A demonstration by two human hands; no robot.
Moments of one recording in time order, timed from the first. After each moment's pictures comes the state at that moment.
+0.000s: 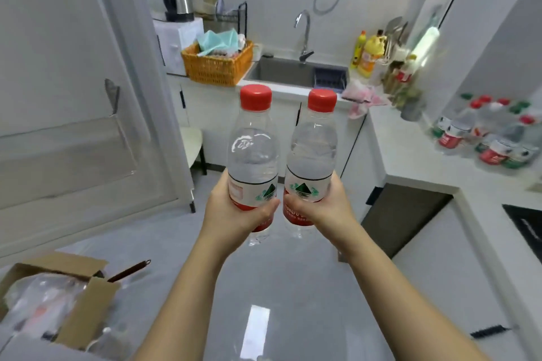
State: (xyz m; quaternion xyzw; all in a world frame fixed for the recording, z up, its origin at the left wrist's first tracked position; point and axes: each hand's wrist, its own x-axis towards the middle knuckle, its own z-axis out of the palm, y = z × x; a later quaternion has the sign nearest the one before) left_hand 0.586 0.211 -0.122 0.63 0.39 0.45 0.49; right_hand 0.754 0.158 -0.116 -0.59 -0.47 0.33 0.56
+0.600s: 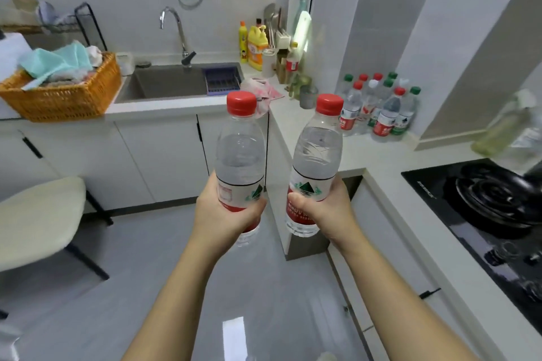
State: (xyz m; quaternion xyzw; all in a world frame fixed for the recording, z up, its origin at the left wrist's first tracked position) left_hand 0.804 0.285 -0.115 0.69 0.28 0.34 0.57; right_hand 0.956 0.171 -0.136 -0.69 -0.30 0.19 0.63
